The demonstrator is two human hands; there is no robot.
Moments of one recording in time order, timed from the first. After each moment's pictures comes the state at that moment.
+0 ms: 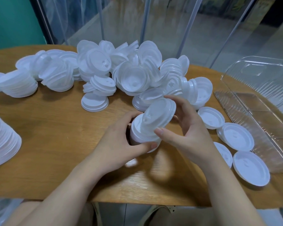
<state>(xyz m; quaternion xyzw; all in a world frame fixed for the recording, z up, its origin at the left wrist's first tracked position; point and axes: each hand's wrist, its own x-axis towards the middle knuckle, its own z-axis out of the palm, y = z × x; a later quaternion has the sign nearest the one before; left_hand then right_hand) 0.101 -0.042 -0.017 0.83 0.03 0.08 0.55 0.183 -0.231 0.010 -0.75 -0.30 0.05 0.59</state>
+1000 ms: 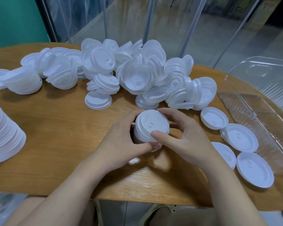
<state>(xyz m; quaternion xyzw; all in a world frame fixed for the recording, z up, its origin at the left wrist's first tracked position) 0.104 -0.041 -0.022 0.84 0.03 0.08 0.53 0.181 -0.230 0.009 -0.83 -0.30 0.10 0.46</state>
